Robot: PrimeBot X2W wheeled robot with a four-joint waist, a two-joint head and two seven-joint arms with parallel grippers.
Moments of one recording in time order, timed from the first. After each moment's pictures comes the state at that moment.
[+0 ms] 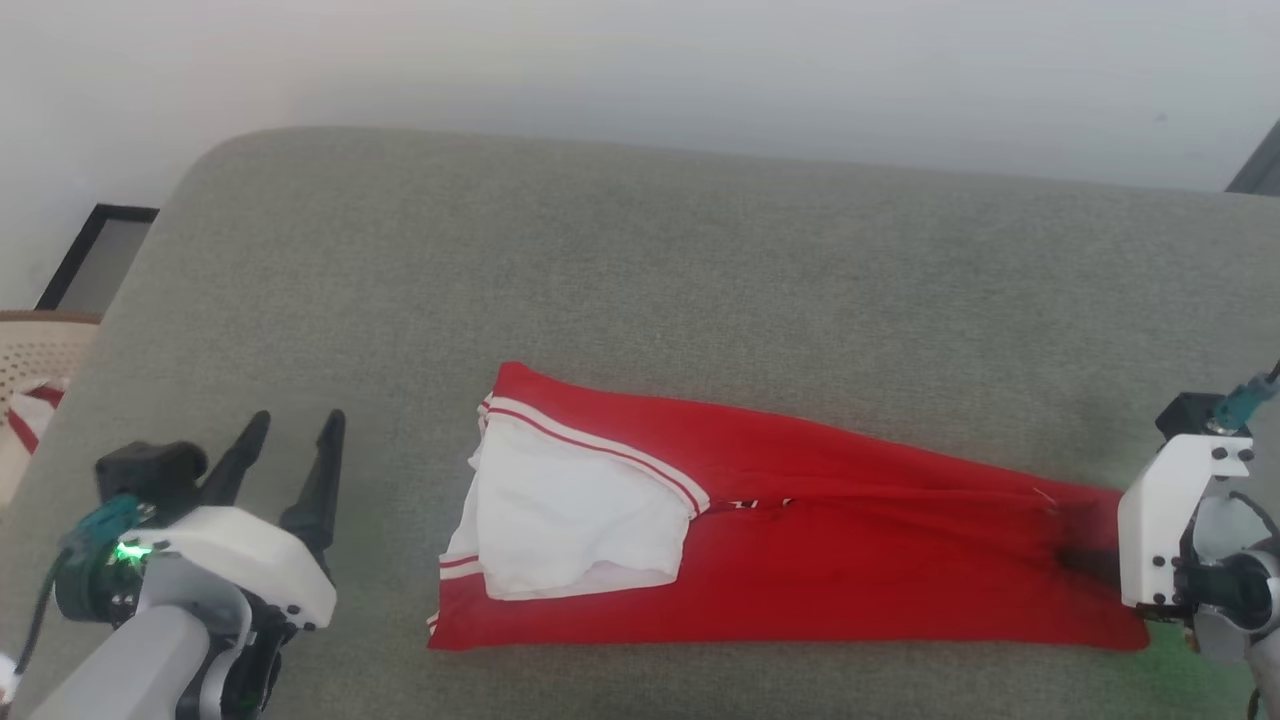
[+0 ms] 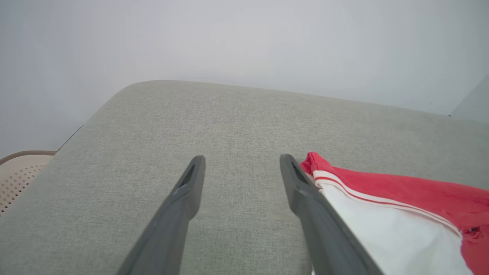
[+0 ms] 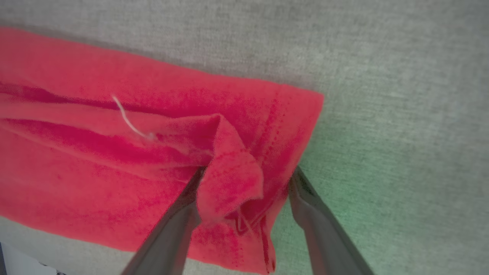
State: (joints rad) left arm -0.37 0.67 -0.64 0.29 -1.01 0.19 -0.26; right arm -0.38 -0.42 0.11 0.54 0.62 0.13 0.88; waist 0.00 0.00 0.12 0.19
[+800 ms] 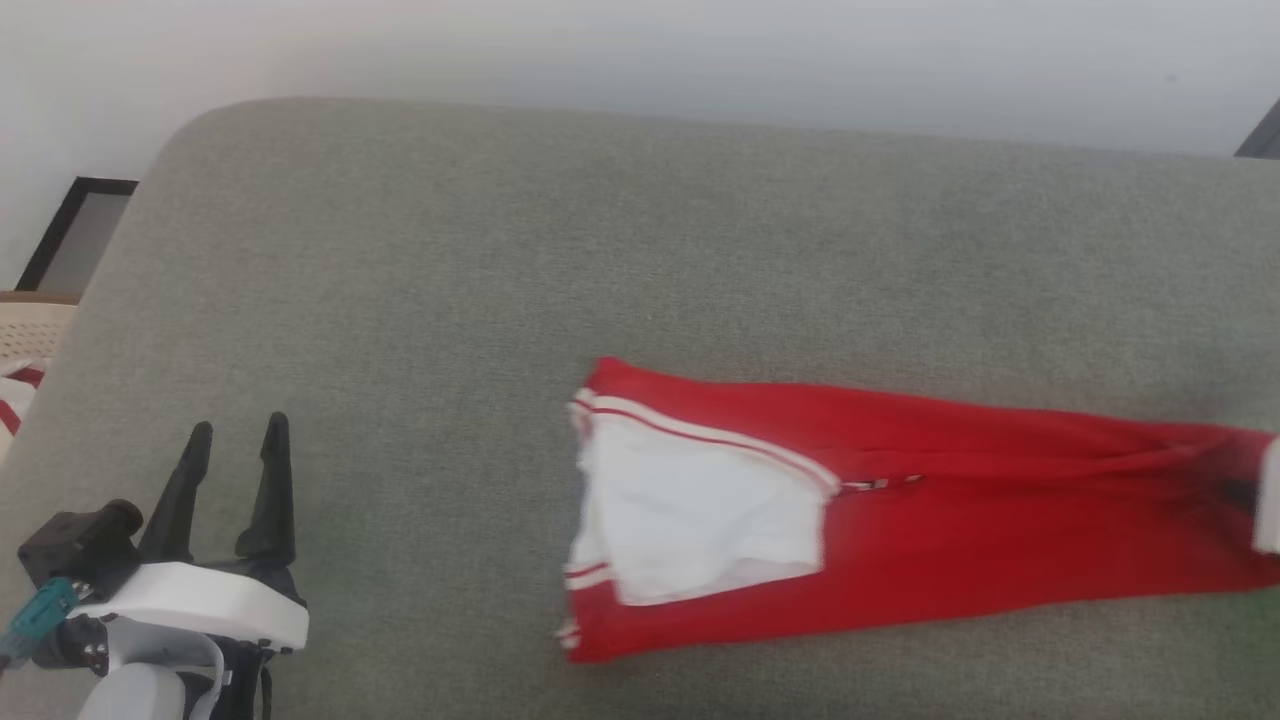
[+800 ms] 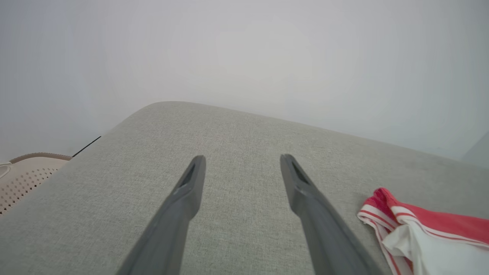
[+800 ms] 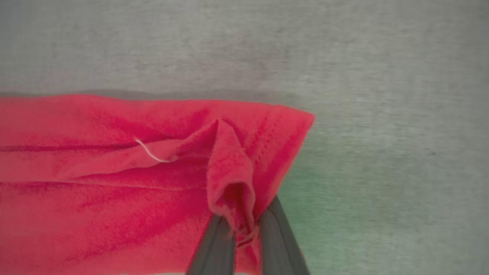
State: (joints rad) left arm -0.14 0.32 -0.01 0.27 -0.54 -0.08 -0.26; right arm -0.43 -0.54 0.01 0.58 0.64 0.13 0.76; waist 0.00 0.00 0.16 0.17
